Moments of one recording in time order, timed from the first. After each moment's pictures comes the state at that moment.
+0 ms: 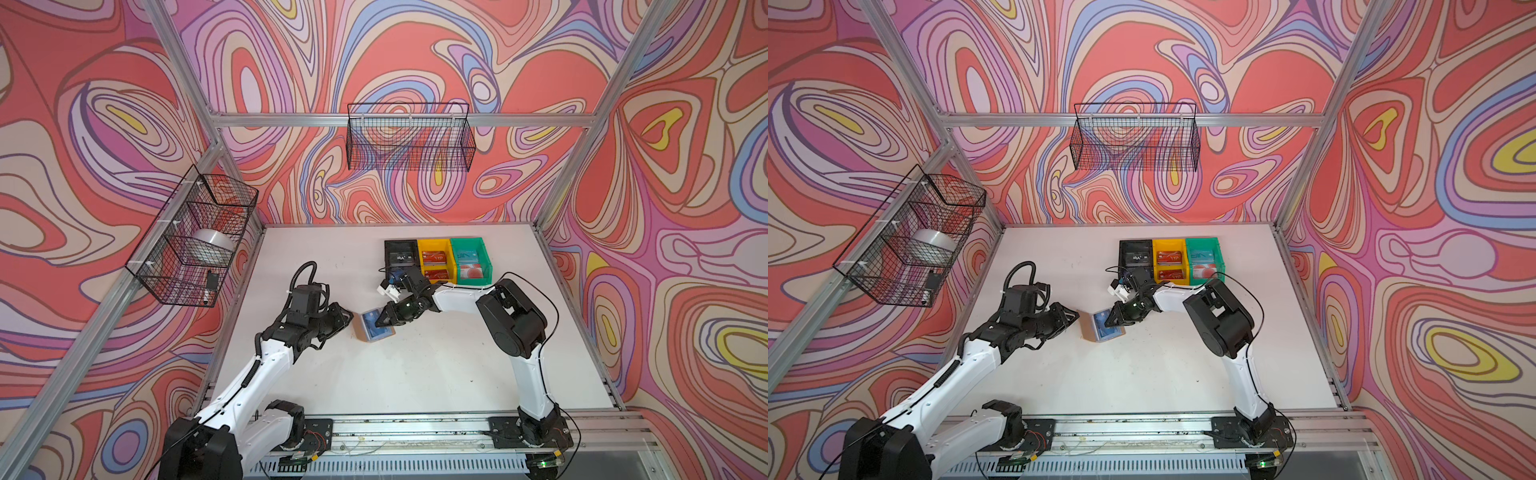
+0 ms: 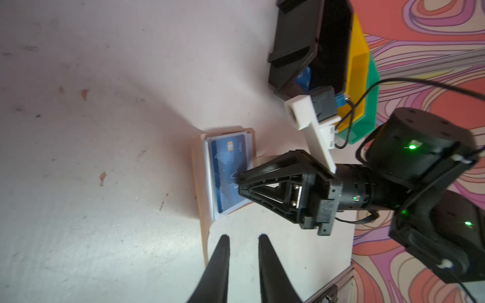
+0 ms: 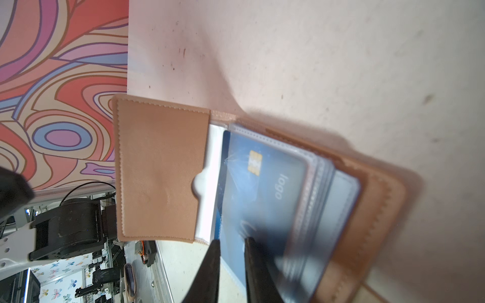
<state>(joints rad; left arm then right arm) -0.24 1.04 0.63 -0.36 0.38 -0.85 0.65 2.14 1.33 -0.21 -0.79 0.42</state>
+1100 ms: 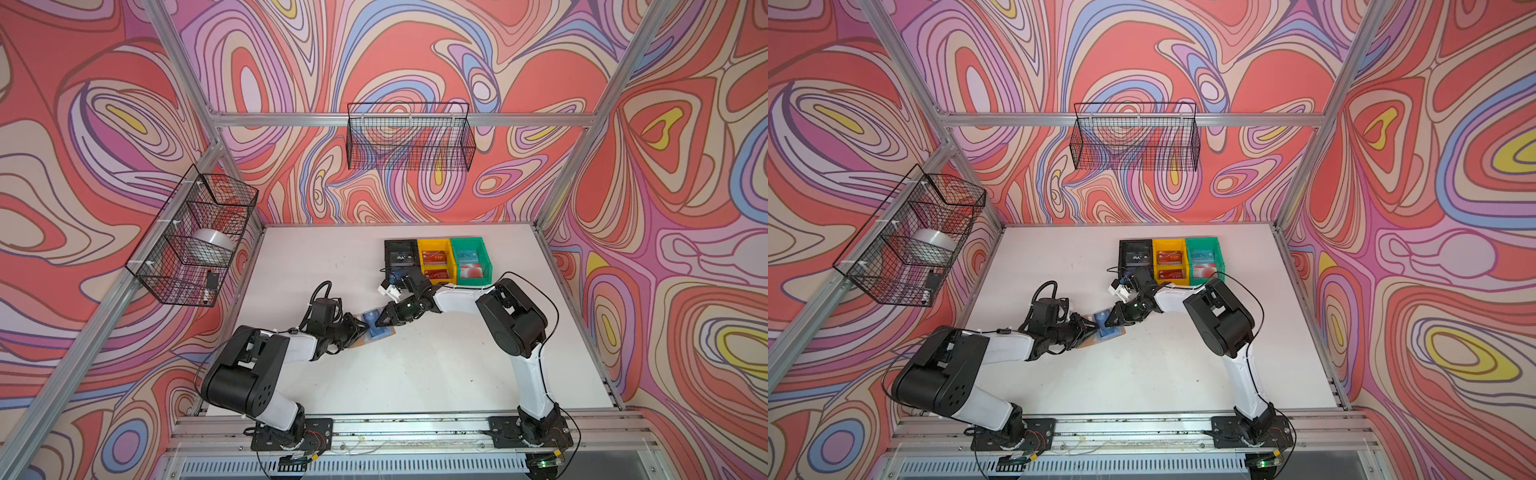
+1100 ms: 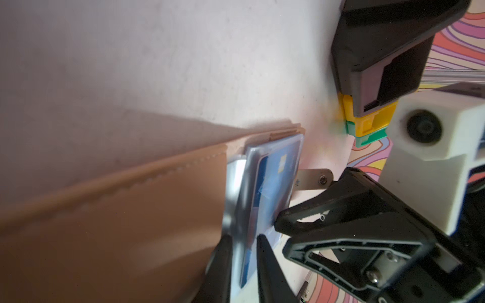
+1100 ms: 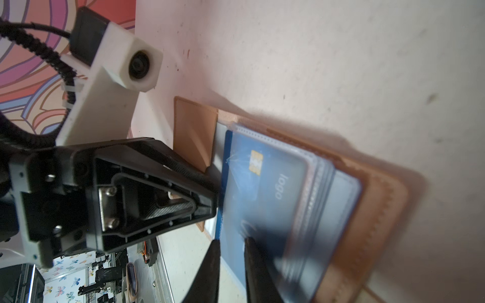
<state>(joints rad) -0.27 1.56 0.40 0.38 0.55 -1.08 0.64 2.14 1.31 -0.17 -0.81 0.42</state>
